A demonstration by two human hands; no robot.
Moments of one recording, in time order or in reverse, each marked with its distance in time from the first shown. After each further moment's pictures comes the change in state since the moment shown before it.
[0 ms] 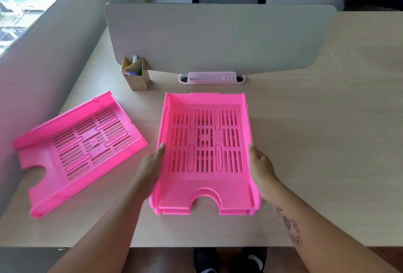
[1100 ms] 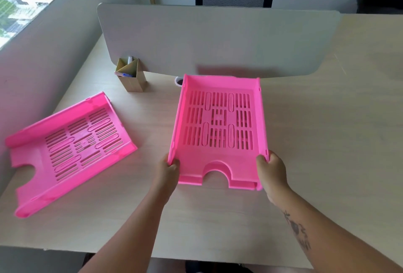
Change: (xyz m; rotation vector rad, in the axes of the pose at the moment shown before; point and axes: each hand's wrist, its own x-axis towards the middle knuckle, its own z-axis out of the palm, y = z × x) left_hand 0.014 0.010 0.083 -0.018 0.200 0.138; right_hand 0.053 0.012 -0.046 -0.110 0.095 -0.044
